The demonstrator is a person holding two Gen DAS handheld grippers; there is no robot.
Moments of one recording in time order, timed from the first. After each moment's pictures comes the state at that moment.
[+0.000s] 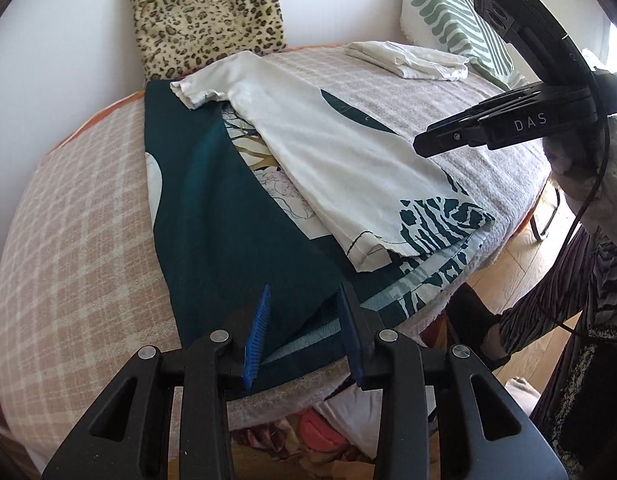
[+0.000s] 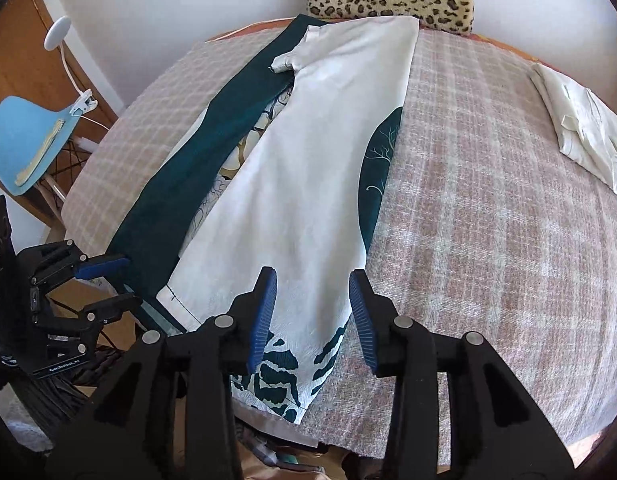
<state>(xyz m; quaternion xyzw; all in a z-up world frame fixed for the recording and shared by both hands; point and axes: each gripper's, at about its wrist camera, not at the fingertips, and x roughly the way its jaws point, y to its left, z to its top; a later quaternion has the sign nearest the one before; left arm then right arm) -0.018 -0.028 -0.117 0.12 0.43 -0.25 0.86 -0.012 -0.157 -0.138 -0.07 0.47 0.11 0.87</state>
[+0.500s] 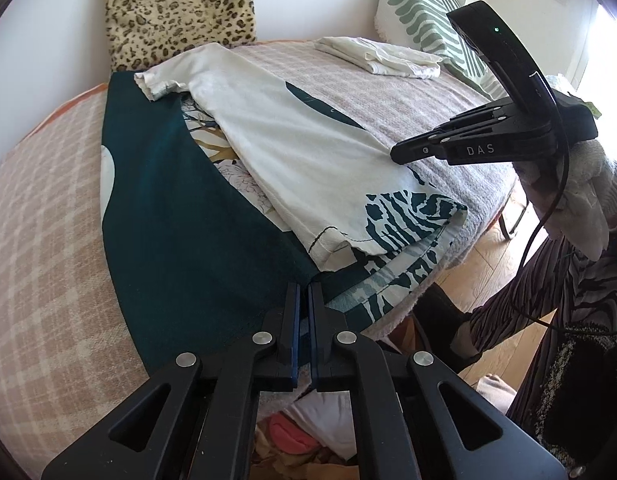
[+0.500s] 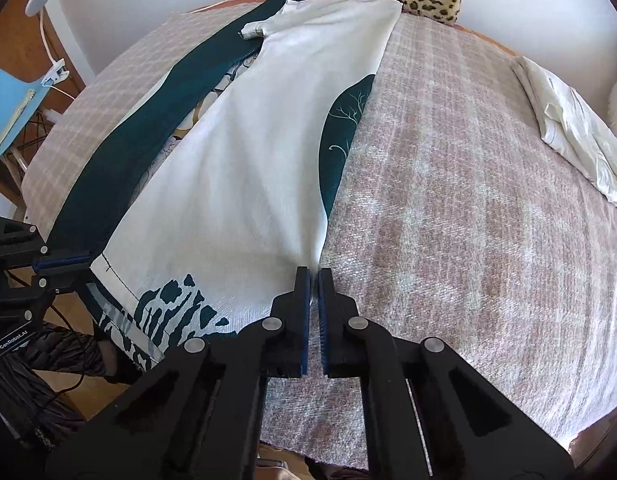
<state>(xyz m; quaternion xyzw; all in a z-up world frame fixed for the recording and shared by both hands) -0.027 -0.038 -0.125 0.09 0.44 -0.31 0.84 -0.010 -0.178 -0.162 -0.11 0.48 0.06 0.87</state>
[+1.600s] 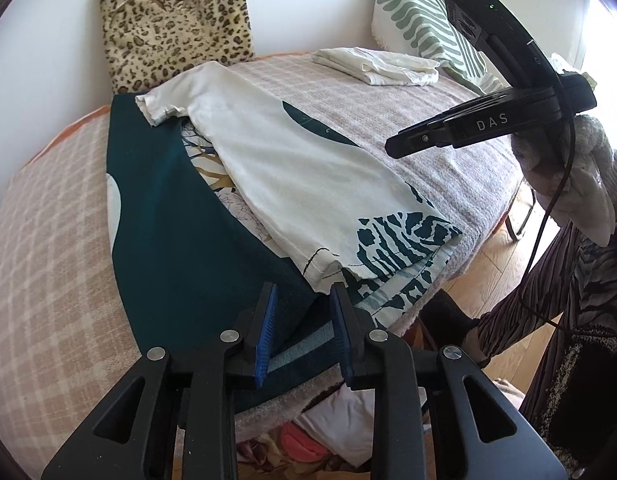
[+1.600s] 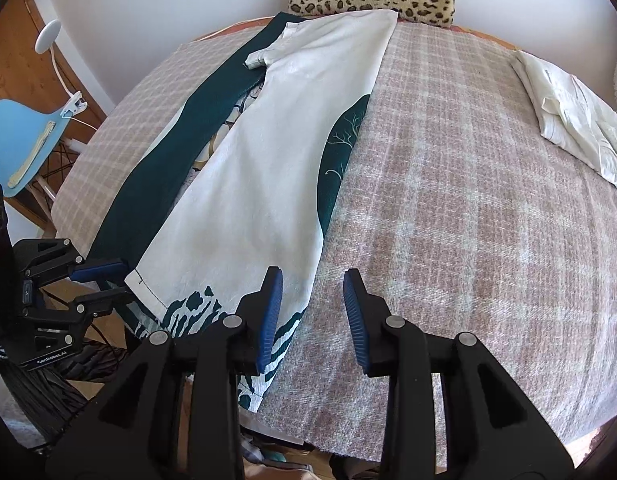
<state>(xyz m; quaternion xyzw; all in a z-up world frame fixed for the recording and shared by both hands) -0.026 -0.048 -0.106 0.11 0.41 -0.30 0.86 -0.010 -0.191 -0.137 -0.06 0.47 0.10 0.88</state>
